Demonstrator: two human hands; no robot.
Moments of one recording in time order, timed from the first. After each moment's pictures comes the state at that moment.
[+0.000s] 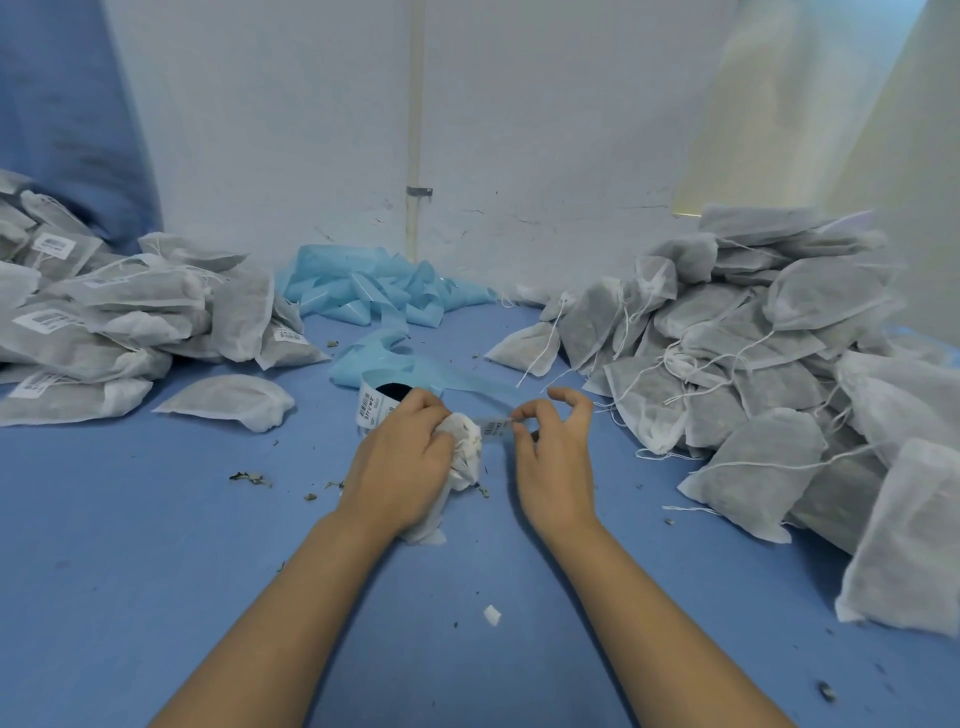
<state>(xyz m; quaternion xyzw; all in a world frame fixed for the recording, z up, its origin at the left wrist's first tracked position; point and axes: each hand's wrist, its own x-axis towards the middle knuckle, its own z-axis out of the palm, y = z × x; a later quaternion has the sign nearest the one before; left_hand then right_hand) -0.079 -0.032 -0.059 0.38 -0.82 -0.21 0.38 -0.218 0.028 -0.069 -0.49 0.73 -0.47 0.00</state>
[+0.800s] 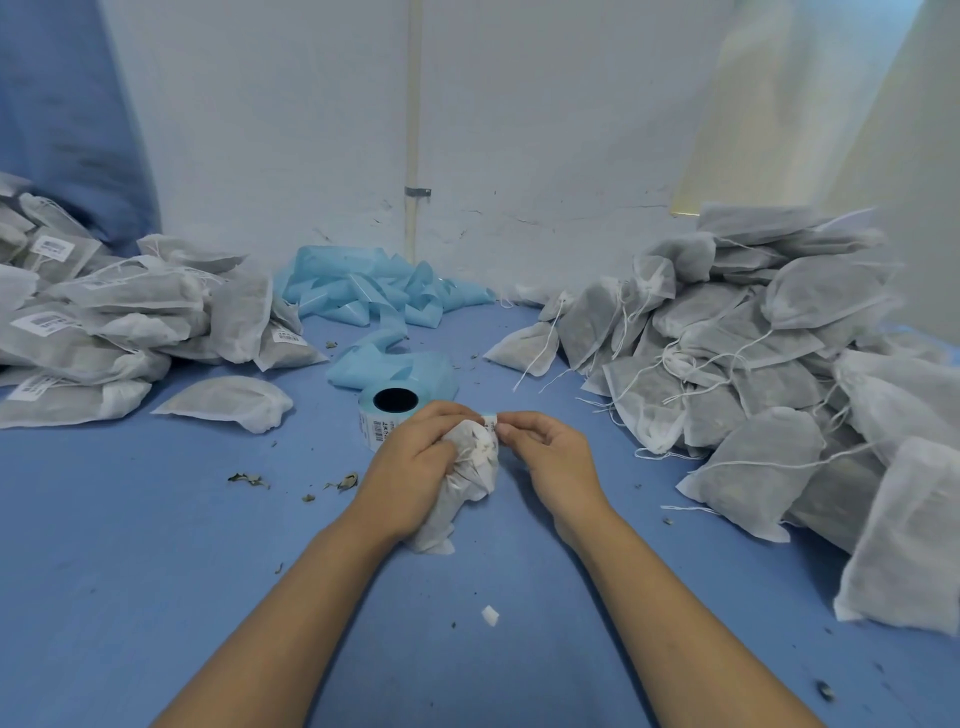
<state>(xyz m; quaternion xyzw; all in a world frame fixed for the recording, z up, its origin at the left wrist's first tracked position) -0.083 -0.024 -0.058 0.27 -0.75 -0.43 0.42 -0.228 0.025 -0.066 -0.40 0.55 -0.65 0.33</state>
